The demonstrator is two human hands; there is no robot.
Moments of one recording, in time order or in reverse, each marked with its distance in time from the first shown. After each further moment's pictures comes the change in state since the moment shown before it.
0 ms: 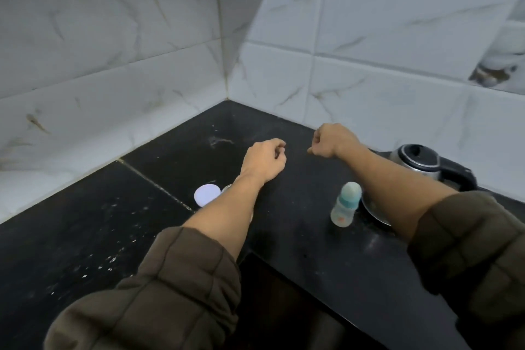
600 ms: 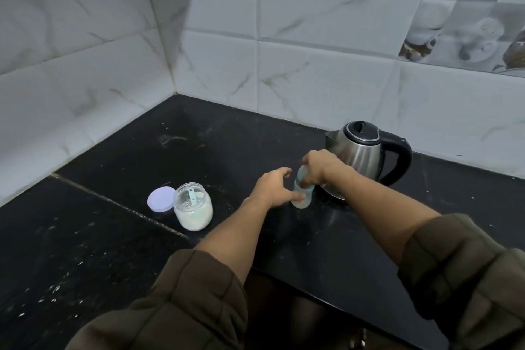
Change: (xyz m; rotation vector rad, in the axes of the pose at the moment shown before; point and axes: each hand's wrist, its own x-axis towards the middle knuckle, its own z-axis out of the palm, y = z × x) left_hand -0.031 0.043 0.125 -0.089 -0.488 -0.003; right_hand -0.055 0.083 0.053 -0.061 -0.241 0.163
